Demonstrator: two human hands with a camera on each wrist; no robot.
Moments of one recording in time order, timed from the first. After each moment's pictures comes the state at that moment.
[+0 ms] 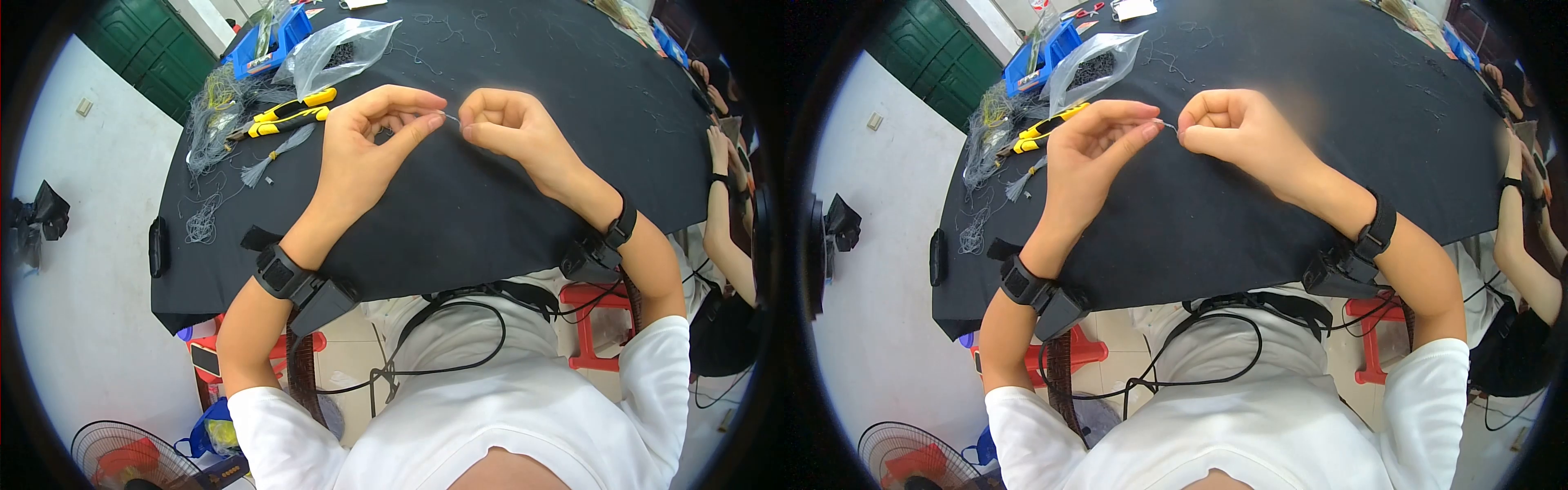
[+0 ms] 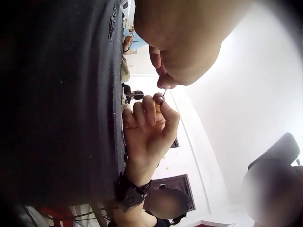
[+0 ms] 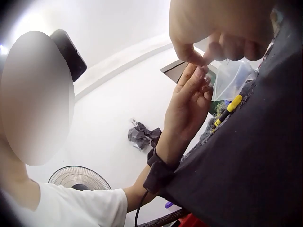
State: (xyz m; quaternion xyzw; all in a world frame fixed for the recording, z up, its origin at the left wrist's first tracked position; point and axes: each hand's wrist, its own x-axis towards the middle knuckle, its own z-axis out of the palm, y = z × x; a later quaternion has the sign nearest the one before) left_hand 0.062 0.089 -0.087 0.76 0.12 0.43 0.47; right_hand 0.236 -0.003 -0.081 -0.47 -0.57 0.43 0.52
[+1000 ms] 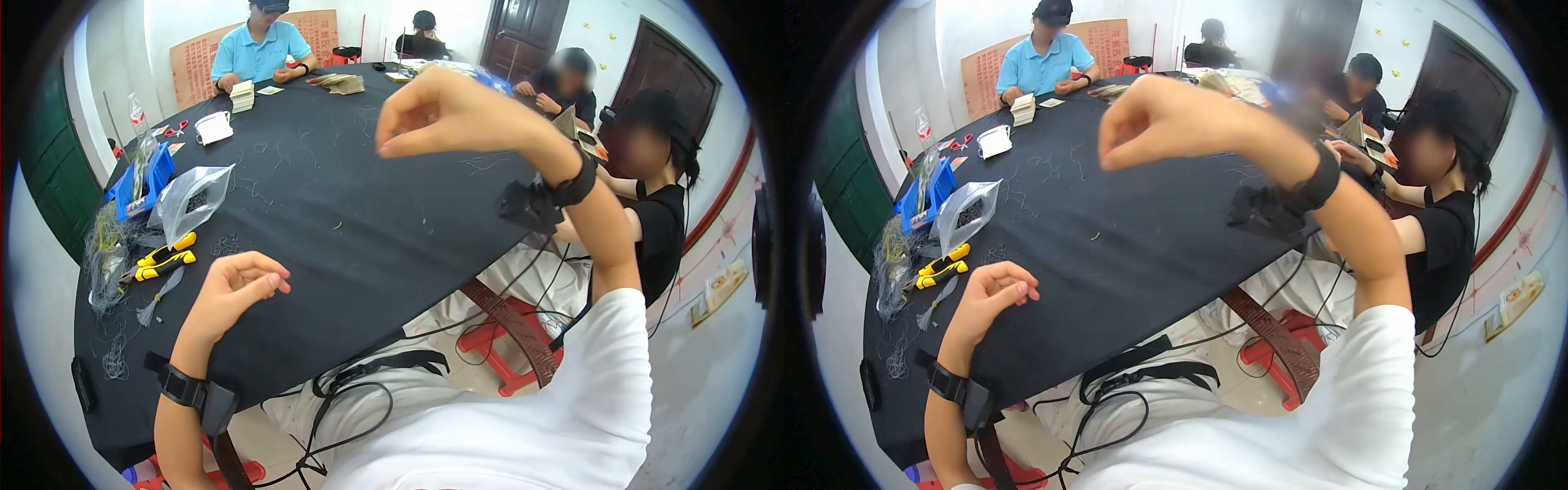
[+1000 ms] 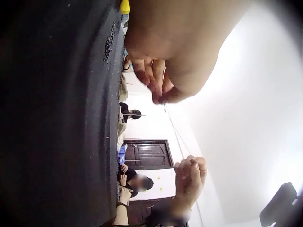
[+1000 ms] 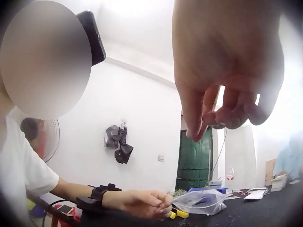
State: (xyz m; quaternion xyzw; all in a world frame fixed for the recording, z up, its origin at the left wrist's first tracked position) left_hand 0.052 0.079 -0.067 0.76 0.11 0.17 0.62; right_hand 0.313 -0.076 0.083 -0.61 -0.77 0.06 0.21
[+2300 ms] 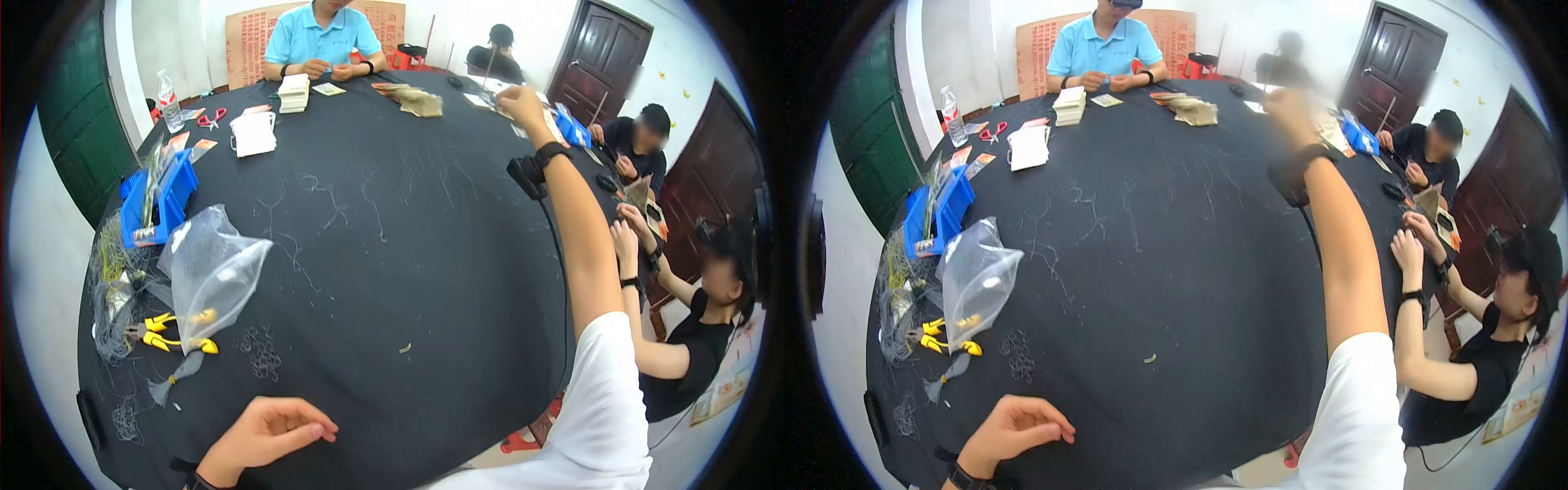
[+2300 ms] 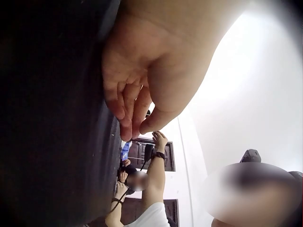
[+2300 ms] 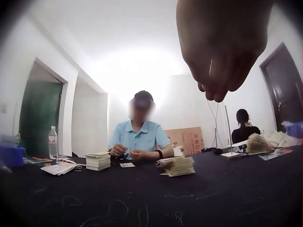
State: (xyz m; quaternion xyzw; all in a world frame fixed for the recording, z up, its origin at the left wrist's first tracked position) left_hand 0.053 0.112 -0.075 0.59 0.21 0.04 0.78; right_hand 0.677 0.165 0.026 -0.77 -0.50 -0.20 0.34
